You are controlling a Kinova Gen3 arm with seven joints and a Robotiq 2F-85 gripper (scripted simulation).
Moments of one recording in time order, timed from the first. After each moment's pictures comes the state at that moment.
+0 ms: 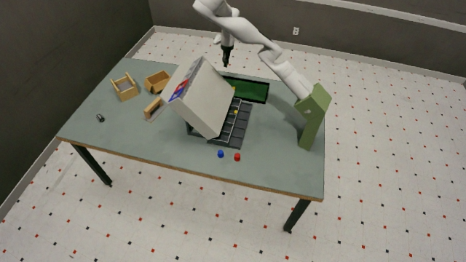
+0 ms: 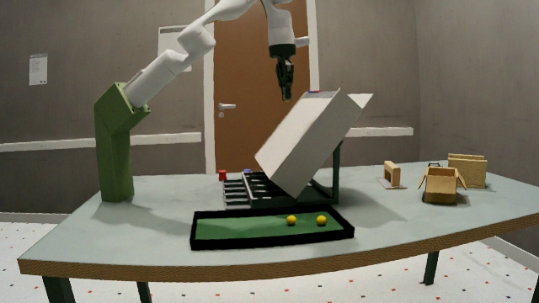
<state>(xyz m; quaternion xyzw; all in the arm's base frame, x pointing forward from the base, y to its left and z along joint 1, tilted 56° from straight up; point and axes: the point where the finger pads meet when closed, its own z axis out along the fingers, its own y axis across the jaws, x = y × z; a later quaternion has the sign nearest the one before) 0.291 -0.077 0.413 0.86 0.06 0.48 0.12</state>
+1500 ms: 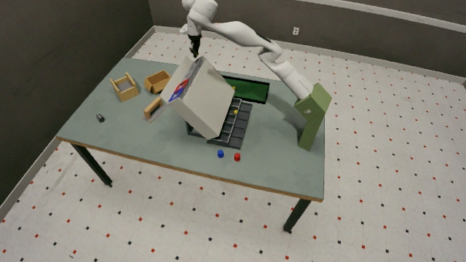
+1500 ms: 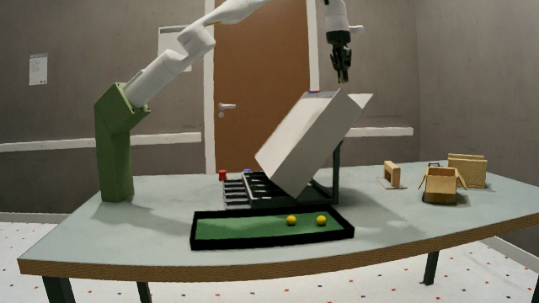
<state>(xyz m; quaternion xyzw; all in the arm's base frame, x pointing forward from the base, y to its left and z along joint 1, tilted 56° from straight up) 0.349 -0.011 0.579 0.87 0.06 0.48 0.11</state>
